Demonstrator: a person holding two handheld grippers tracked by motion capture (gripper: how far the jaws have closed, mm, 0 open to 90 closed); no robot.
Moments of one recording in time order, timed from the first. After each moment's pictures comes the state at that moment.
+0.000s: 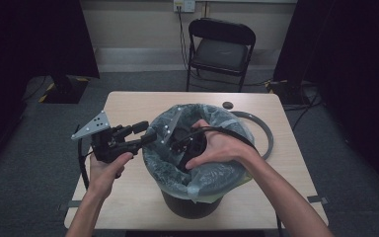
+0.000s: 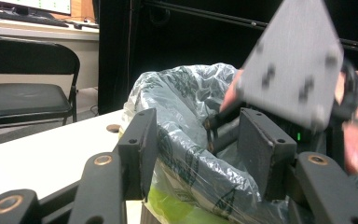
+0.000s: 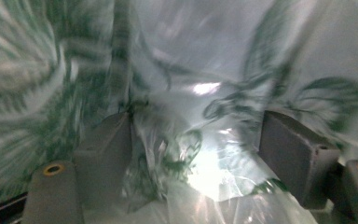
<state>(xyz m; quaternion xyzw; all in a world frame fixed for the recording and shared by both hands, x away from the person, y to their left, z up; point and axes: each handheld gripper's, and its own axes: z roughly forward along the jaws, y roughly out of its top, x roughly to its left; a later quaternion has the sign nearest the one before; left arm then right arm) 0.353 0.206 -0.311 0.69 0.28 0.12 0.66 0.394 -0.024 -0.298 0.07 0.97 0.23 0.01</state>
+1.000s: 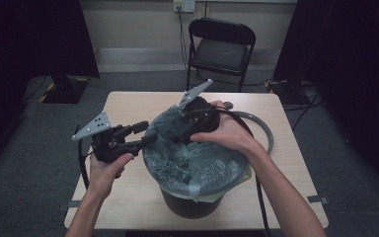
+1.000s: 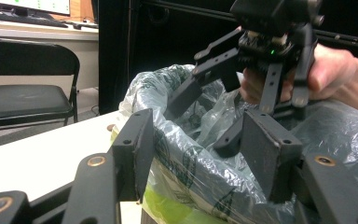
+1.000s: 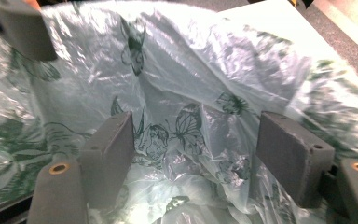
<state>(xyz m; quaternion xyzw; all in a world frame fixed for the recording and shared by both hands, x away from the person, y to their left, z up) 0.352 0.205 -0.309 0.69 0.28 0.12 0.66 0.422 -0.056 -0.258 0.16 0.91 0.37 0.07</state>
